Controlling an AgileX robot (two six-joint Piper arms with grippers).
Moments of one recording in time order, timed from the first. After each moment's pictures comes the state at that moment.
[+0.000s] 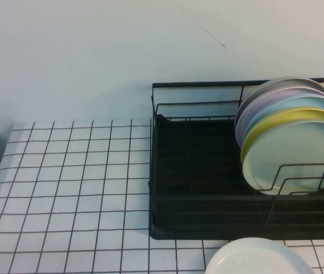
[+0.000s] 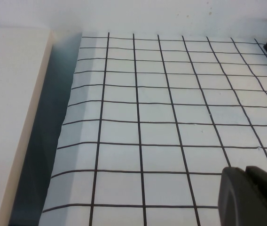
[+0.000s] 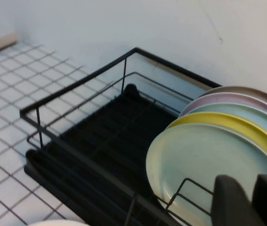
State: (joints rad) right arm -0.09 0.62 -0.61 0.97 0.73 -1.21; left arm 0.01 -0.01 0.02 -0.16 0.37 0.01
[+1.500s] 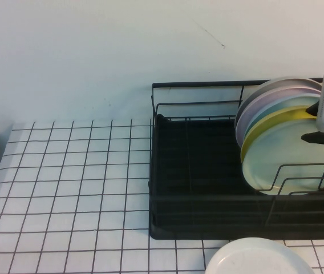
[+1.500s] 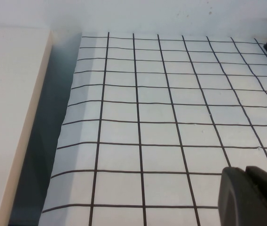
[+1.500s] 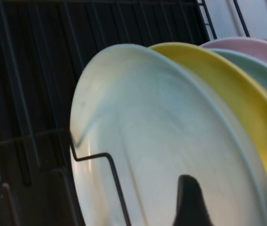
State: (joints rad) right arm 0.05 1.59 -1.14 0.76 0.68 -1.85; left arm 0.01 -0.01 0.02 -0.16 0.37 0.01
